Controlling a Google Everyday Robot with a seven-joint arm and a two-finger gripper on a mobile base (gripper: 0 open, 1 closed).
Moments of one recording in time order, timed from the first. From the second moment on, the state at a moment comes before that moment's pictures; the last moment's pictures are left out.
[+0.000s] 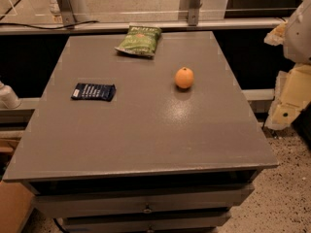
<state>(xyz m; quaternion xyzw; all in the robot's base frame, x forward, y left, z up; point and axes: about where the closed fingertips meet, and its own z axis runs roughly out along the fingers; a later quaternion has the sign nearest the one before) 0.438 -0.217 0.976 -0.60 0.78 -0.03 0.16</state>
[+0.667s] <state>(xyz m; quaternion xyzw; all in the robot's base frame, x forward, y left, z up) 0.449 -0.202 0.976 -0.62 0.77 -0.03 0.18</state>
